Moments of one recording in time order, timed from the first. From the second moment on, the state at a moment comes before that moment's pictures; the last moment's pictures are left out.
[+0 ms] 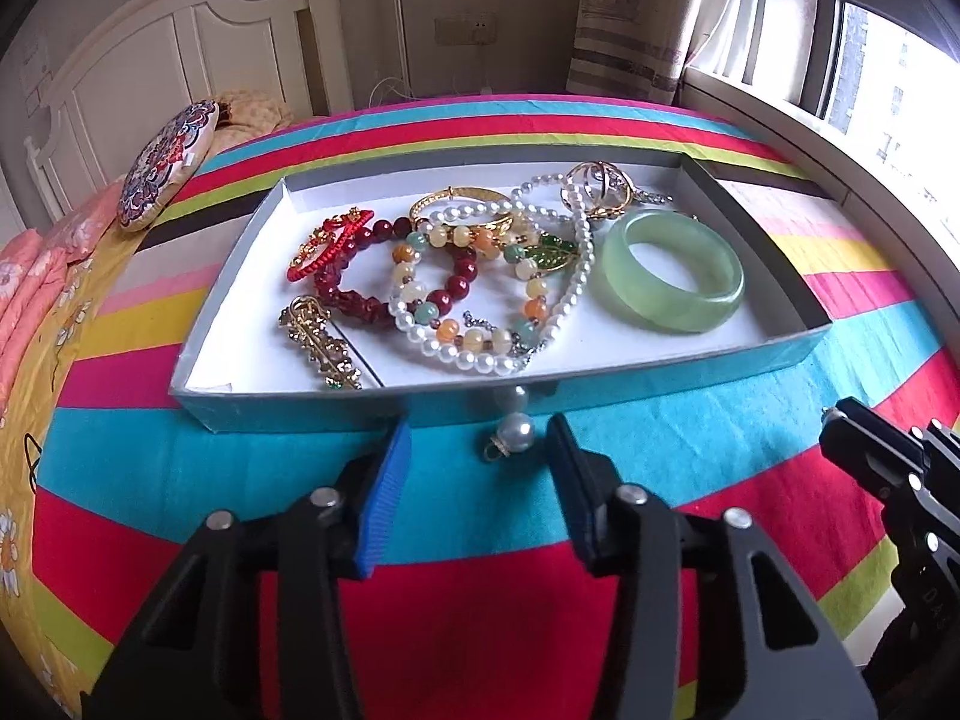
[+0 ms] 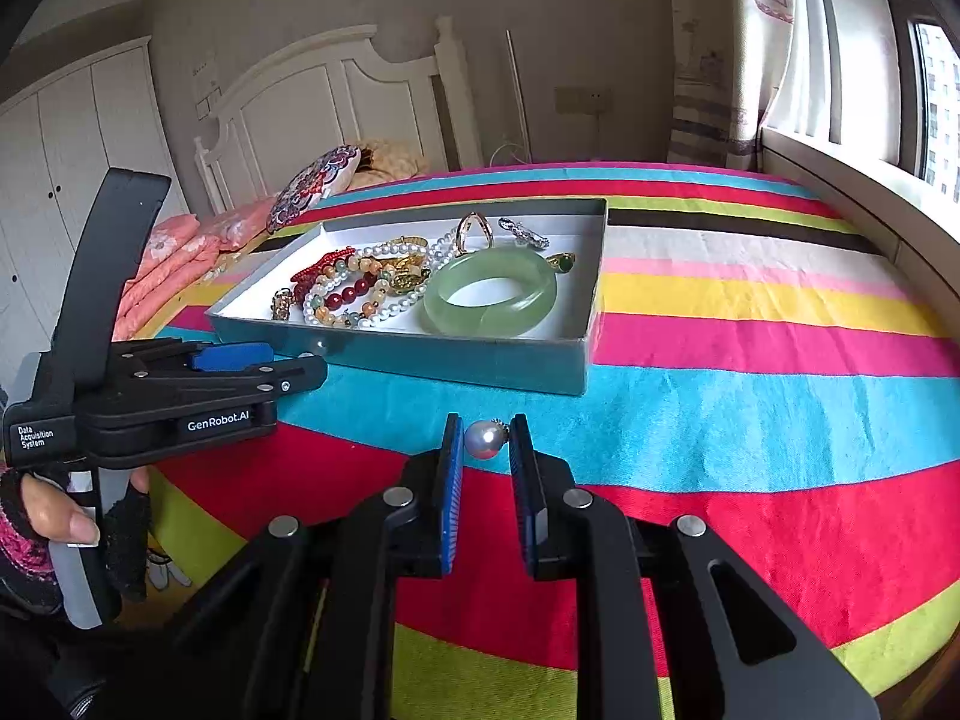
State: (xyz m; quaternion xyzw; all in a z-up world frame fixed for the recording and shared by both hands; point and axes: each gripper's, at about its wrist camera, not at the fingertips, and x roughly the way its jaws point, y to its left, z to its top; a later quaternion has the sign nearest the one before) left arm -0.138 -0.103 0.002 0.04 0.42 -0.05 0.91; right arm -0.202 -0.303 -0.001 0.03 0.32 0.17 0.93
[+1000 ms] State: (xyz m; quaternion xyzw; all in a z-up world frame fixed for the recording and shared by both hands) left arm -0.171 -0.070 -0.004 0.06 0.36 -0.07 0.93; right arm -0.207 -0.291 -0.014 0.00 0.33 0.17 0.93
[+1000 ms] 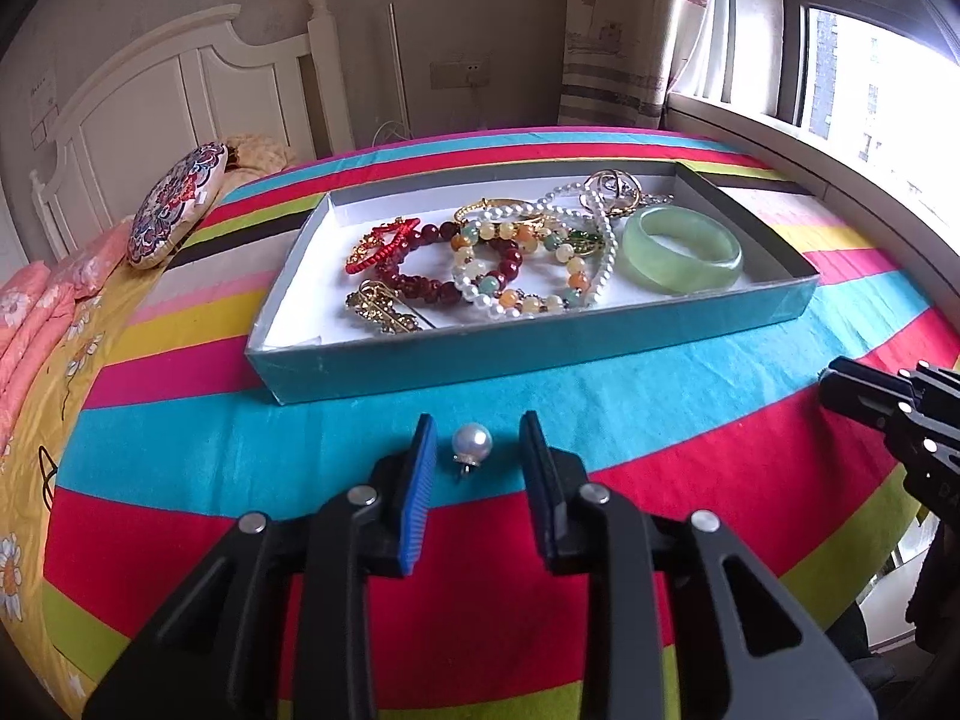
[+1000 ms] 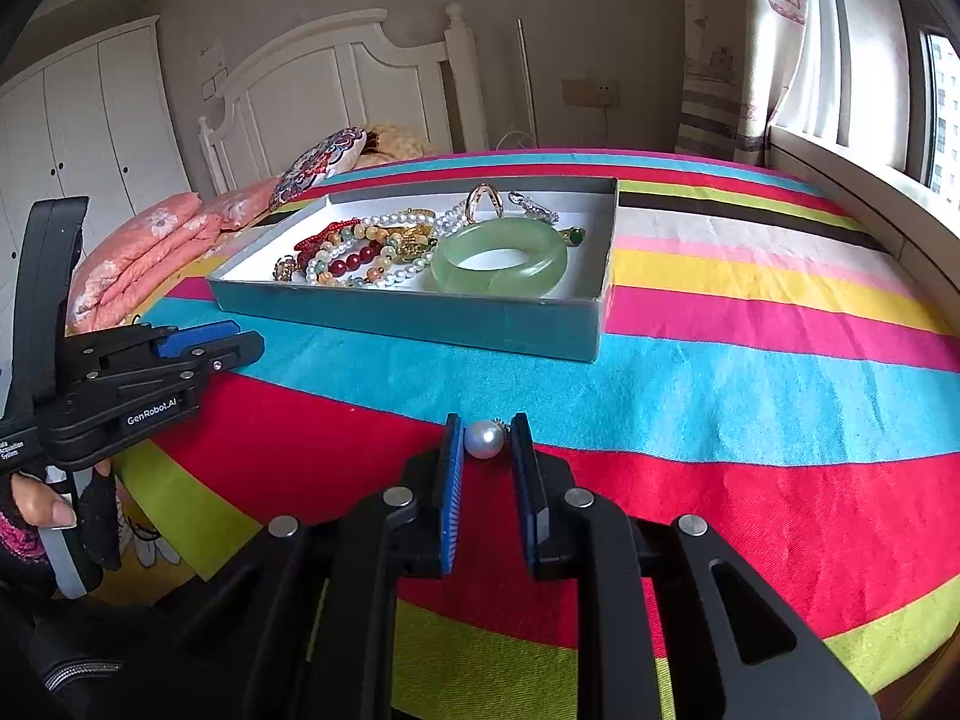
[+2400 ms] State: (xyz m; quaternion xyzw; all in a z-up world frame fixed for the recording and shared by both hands) left arm -0.116 -0.123 0.074 0.01 0.31 -0.20 0.93; right arm -0.155 -0.283 0.048 -0.01 0.26 0.17 0.95
